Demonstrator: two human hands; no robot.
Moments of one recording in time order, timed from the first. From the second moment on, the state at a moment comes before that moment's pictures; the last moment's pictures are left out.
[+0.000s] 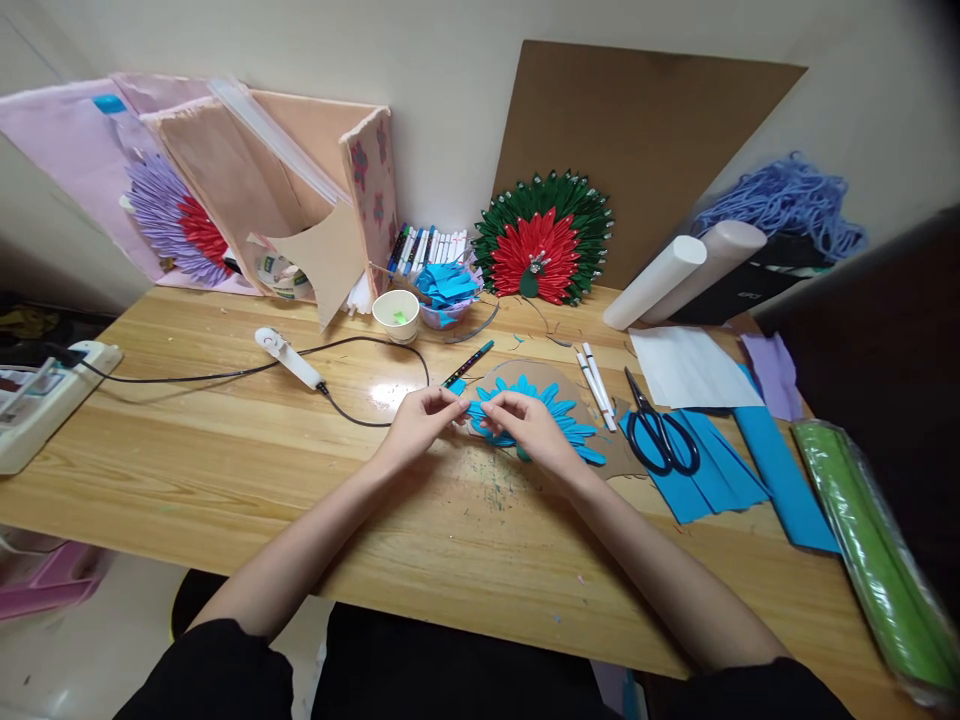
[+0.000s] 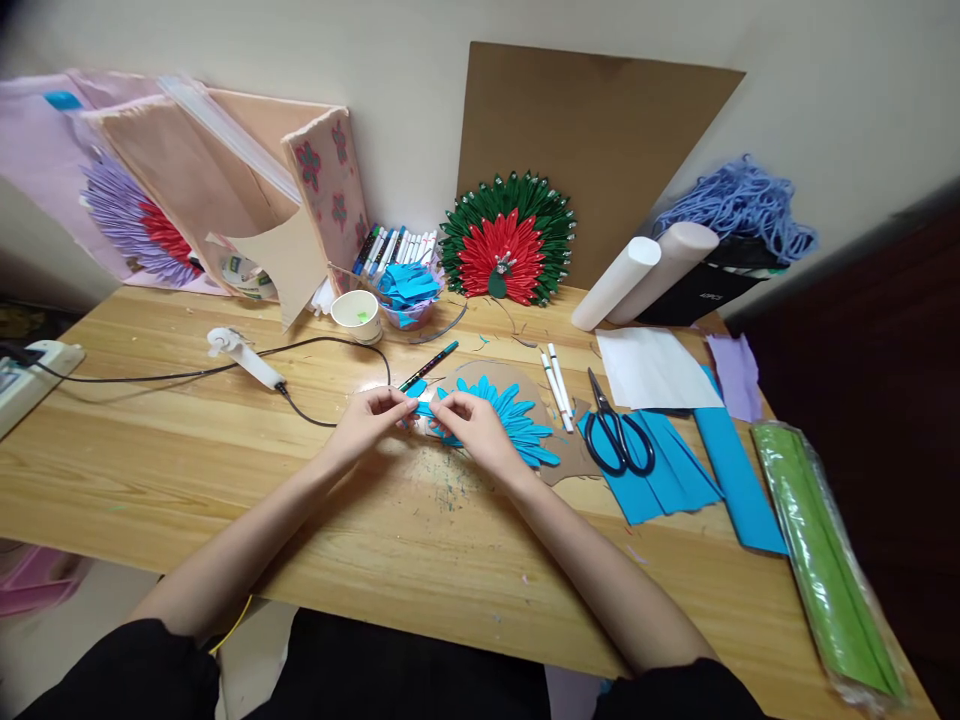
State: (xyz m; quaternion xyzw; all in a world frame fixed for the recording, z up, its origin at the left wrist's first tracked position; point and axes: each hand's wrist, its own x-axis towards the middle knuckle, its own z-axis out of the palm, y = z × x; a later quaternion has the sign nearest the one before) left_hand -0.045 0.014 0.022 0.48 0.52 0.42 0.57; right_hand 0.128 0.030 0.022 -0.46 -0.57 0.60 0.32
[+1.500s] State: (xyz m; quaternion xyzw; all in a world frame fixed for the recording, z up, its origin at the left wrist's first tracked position) left_hand -0.185 -0.068 0.027 0.23 0.62 0.57 0.49; right_hand -0.032 0.006 0.026 -0.20 -0.84 0.36 0.36
